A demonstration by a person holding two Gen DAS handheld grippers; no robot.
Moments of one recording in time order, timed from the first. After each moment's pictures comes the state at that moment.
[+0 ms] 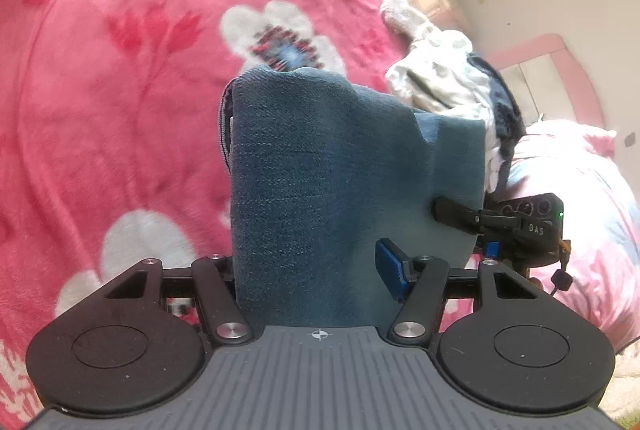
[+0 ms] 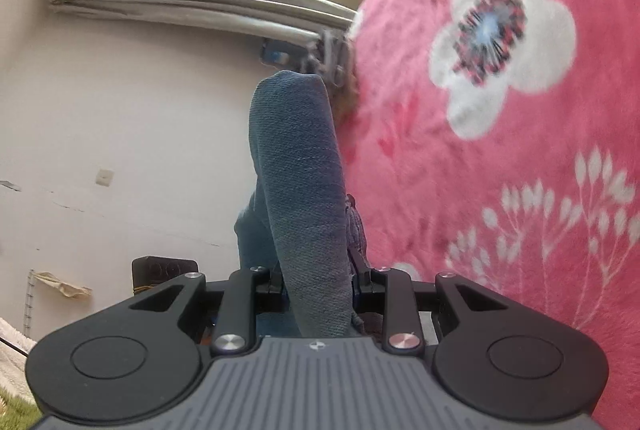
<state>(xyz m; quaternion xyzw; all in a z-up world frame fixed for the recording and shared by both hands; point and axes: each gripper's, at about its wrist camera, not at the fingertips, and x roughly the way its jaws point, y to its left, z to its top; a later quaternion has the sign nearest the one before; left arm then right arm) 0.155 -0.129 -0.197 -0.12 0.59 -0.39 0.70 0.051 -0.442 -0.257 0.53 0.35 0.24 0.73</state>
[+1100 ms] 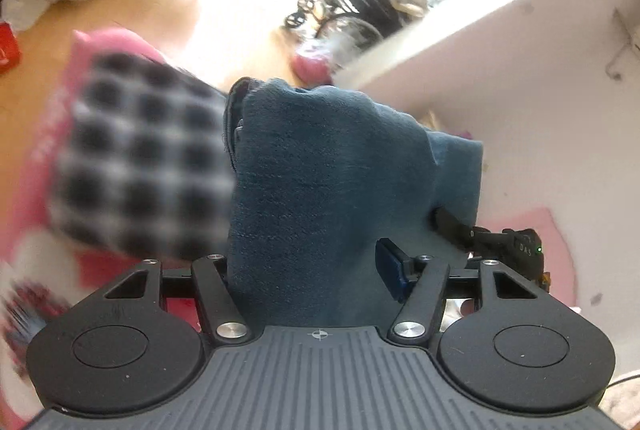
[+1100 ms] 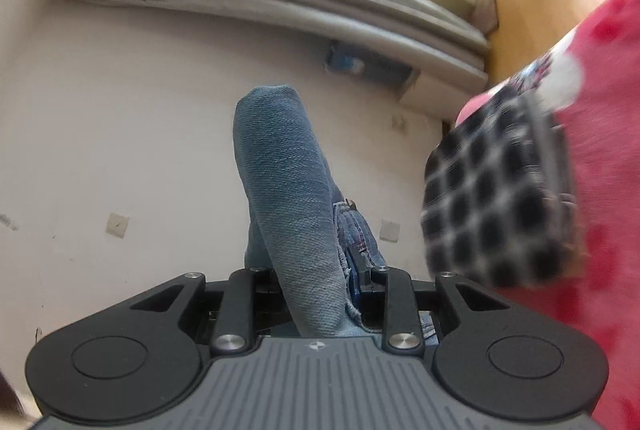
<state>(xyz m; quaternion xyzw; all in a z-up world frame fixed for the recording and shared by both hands) 0.557 0.085 -0.141 -0.24 0.50 -0.34 0.76 0.555 -0.252 -0.146 0.52 0.35 0.30 0.72</state>
